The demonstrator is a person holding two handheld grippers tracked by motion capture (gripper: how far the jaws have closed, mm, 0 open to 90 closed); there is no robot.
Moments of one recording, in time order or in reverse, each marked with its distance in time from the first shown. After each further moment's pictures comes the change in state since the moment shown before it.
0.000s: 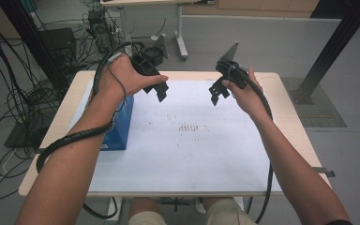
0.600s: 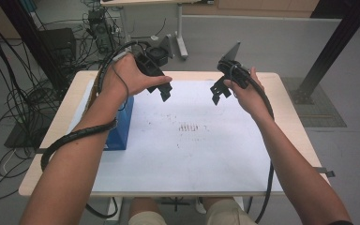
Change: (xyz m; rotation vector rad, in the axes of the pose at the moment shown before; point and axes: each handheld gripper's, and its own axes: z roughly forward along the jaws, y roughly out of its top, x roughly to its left) left arm -0.009 0.008 0.003 -0.012 0.005 0.083; right arm -0.005 -0.003 -0.002 -0.005 0.006 0.005
